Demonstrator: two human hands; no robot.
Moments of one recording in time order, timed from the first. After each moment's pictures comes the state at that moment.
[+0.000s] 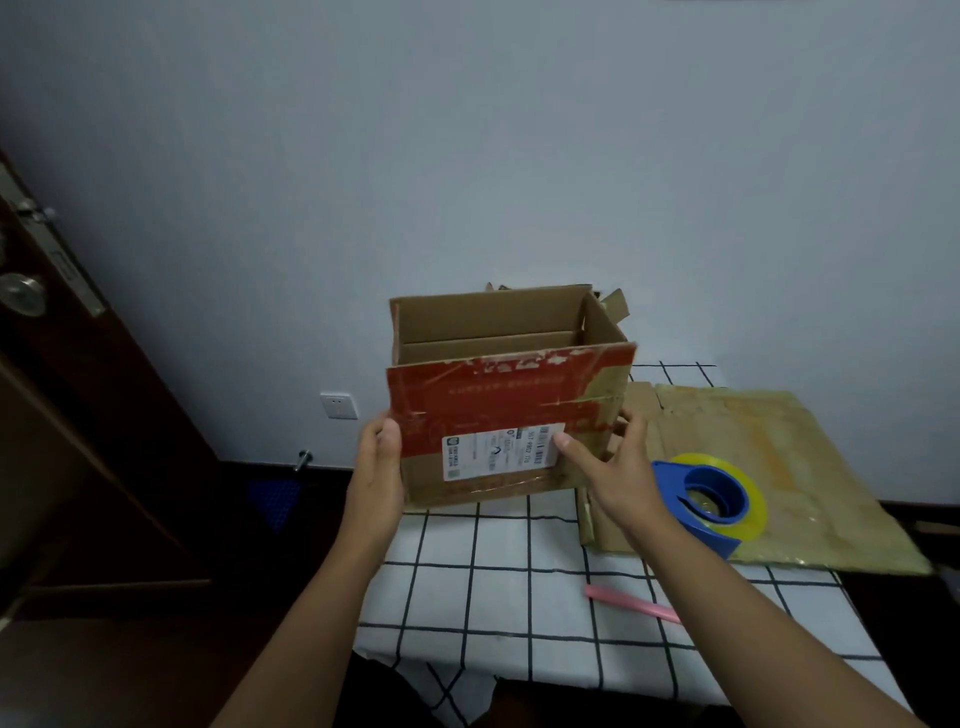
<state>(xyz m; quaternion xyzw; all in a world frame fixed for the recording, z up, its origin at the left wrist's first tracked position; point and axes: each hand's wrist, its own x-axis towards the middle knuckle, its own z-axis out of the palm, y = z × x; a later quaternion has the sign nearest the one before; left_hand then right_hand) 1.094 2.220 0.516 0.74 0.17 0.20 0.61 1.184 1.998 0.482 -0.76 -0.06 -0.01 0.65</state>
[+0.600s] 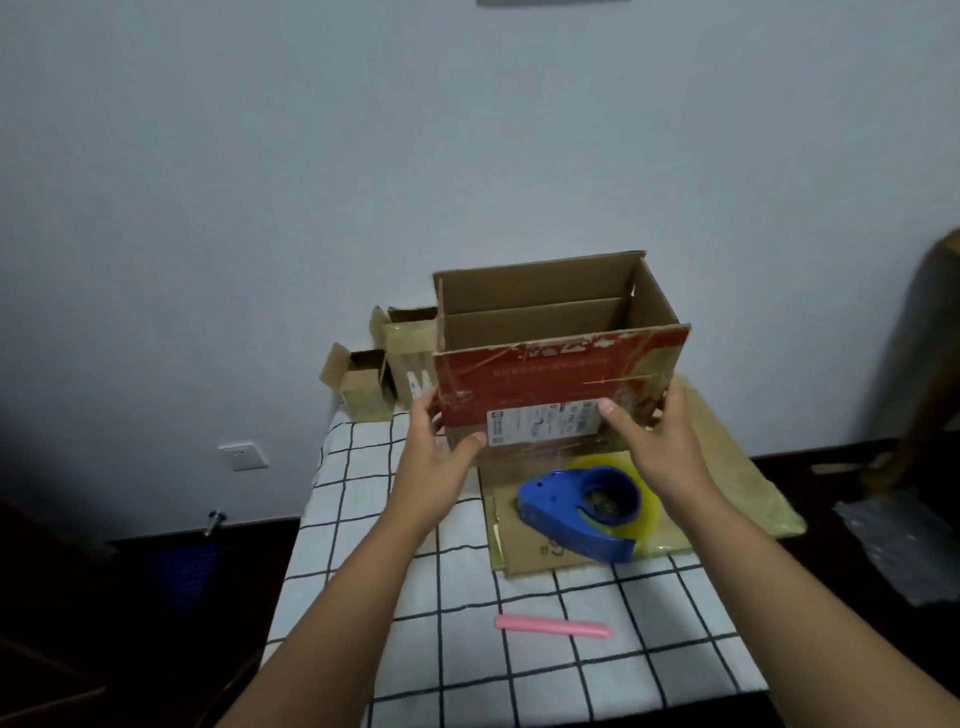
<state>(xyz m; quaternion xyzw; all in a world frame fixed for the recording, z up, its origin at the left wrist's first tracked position) 1.195 2.087 0.523 0.79 0.02 0.09 0.61 1.230 1.849 0.501 -0.76 0.04 -0.15 0.64</state>
